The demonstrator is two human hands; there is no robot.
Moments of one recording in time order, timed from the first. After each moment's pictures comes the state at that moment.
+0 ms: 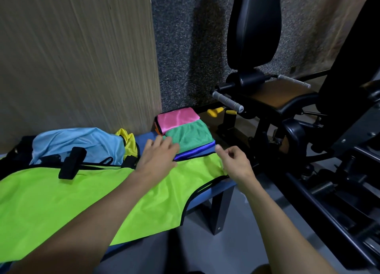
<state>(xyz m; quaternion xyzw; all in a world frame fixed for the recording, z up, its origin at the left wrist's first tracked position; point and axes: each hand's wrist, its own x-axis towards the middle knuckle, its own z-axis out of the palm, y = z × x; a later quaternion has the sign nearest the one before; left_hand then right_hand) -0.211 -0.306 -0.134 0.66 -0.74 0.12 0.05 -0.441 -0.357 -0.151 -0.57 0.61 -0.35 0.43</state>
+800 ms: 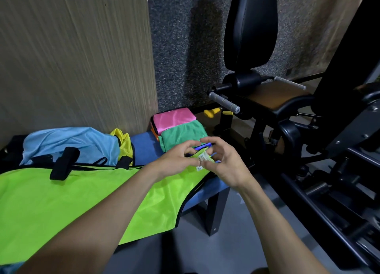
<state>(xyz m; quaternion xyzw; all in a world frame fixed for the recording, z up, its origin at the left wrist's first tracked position) -0.251 -0.323 -0.125 0.57 -0.62 -0.44 0.31 -0.441 -0.345 -0.134 -0.71 0.35 -0.39 0.47</state>
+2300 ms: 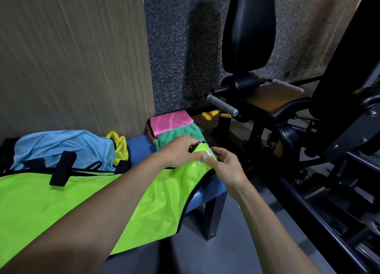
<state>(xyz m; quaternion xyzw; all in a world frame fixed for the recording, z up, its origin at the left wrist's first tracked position) -0.254 -0.365 -0.115 0.54 -0.76 -0.26 0.24 -0.439 -0.364 -0.155 -0.56 0.49 -0.40 0.53</state>
